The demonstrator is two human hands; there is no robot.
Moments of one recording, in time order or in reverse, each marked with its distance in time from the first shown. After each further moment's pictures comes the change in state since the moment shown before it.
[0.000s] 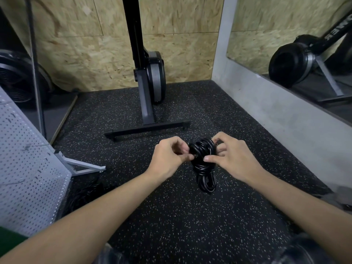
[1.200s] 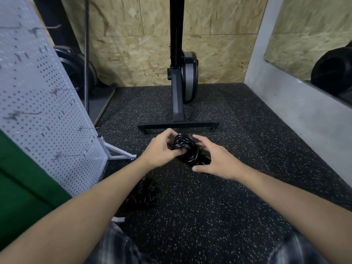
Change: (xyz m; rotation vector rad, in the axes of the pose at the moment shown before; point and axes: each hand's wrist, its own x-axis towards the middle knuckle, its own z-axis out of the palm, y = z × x) left_hand -0.028 -0.058 -0.112 0.100 0.003 -0.044; right_hand 0.028 -0.050 0.099 -0.036 -0.394 -0.207
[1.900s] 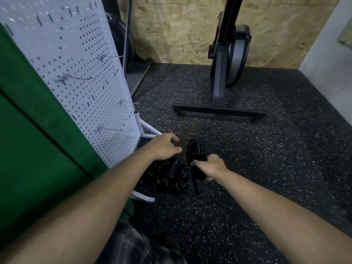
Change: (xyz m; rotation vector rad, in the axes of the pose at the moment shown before) left_hand -0.031 -0.102 -0.090 0.293 -0.154 -0.523; right_hand 0.129 -0.010 0.181 0.243 -0.068 0.643
